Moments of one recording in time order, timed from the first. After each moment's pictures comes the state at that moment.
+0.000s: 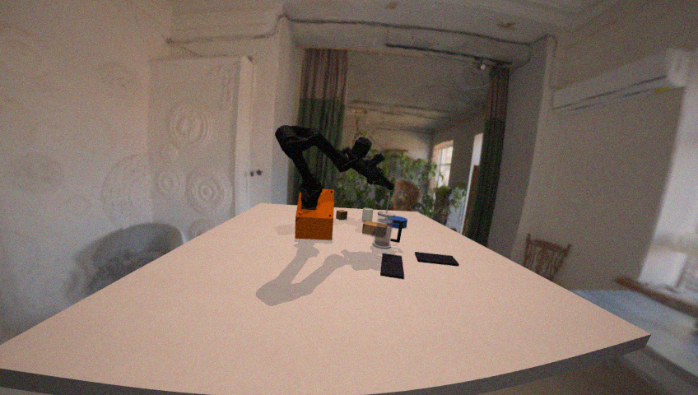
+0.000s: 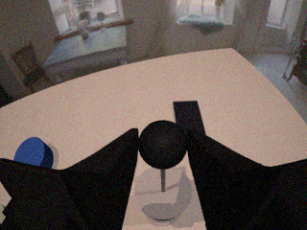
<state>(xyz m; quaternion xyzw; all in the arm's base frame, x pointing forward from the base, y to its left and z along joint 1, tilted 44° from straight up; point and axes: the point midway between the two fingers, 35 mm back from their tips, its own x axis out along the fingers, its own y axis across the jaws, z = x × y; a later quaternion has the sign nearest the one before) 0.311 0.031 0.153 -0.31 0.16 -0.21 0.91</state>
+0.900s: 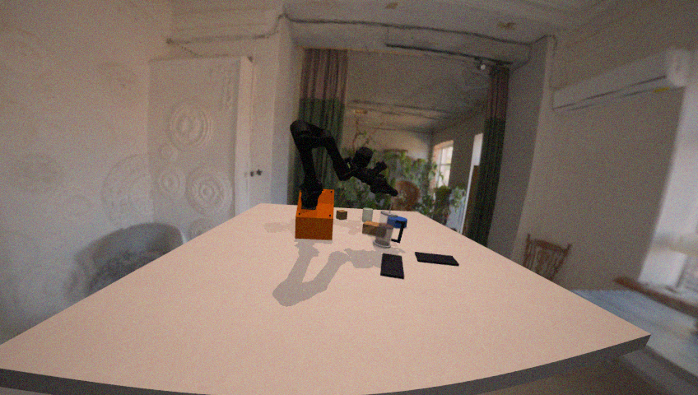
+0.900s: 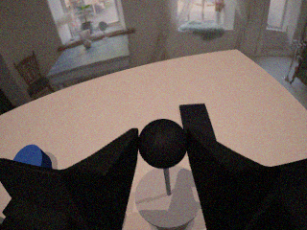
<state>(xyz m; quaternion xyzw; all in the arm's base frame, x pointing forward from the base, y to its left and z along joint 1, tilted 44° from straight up) 0.329 0.012 0.130 -0.30 0.14 -0.20 0.92</state>
